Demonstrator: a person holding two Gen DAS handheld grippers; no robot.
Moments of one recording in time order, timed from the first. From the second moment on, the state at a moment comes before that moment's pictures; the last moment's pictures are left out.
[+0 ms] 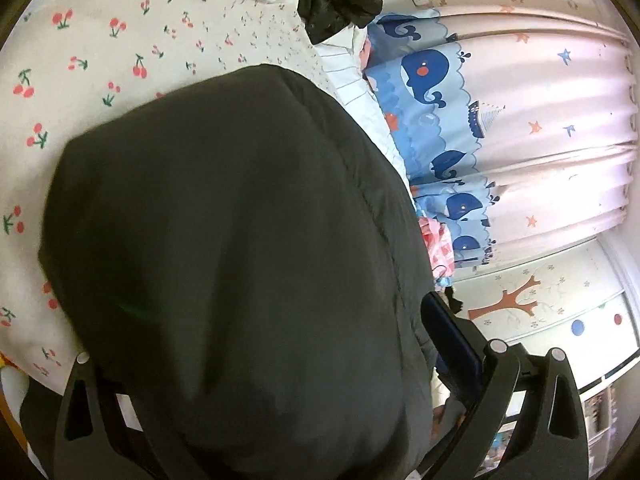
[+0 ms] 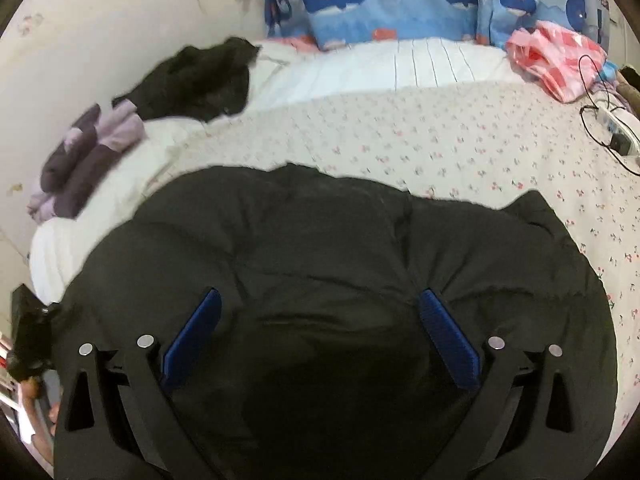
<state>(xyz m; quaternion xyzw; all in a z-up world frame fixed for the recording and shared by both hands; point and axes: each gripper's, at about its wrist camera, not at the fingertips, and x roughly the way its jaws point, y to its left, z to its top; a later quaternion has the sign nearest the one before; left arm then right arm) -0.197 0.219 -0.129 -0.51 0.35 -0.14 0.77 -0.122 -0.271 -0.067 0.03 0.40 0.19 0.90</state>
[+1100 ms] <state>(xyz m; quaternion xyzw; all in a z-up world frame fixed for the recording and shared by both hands) -0.186 0.241 -0.137 -0.56 0.40 -0.16 0.71 -0.170 -0.225 -0.078 -0.02 0.43 0.19 0.88</state>
